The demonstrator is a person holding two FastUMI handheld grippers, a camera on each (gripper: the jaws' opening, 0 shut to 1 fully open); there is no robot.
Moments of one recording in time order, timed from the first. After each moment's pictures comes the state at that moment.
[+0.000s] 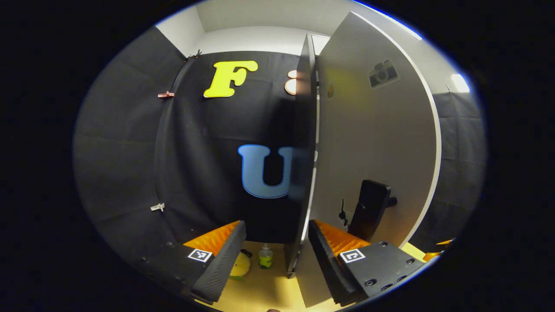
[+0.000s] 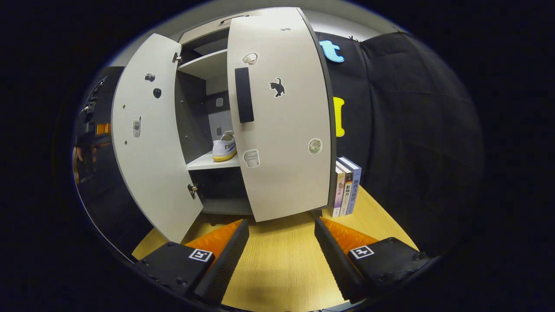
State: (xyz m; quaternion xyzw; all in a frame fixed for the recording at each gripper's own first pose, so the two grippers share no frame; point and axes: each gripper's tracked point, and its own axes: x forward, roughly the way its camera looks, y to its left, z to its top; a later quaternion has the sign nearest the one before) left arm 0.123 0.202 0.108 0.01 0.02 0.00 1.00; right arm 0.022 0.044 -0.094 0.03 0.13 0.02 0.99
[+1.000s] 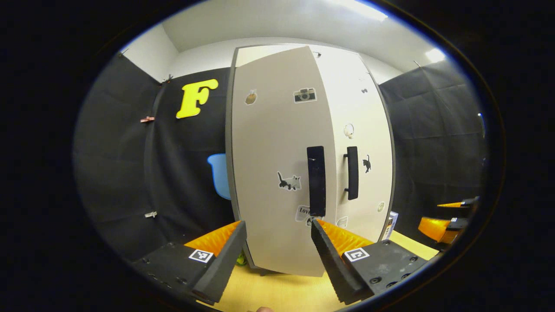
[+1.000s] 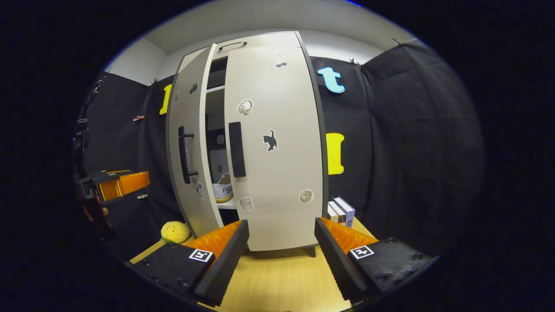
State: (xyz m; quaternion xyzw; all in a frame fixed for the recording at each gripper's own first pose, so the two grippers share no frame) left arm 0.068 0.027 0.053 0.07 -0.02 0.02 1.00; right arm 0.043 0.021 0.020 0.02 0.00 0.04 1.00
